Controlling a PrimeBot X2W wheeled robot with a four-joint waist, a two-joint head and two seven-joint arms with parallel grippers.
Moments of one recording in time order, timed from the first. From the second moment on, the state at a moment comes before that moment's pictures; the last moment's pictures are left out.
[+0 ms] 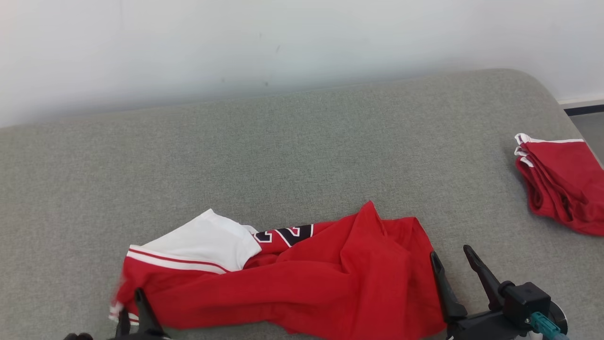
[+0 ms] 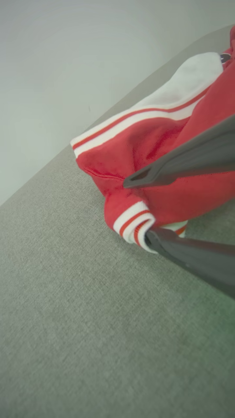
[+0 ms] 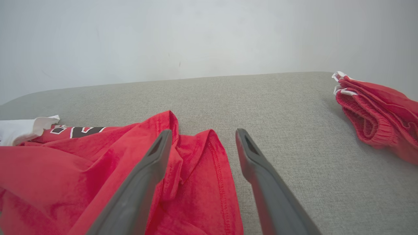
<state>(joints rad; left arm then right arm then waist) -0.09 0.05 -0.03 0.38 -0.92 0.14 -0.26 -0.08 -0.17 0.18 0.29 0.25 0.13 -0.25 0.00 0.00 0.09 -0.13</state>
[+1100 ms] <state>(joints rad) 0.16 0.09 0.02 0.11 -0.21 -0.06 -0.26 -0.02 -0.16 0.10 0.28 0.24 0.13 -0.24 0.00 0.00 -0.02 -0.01</state>
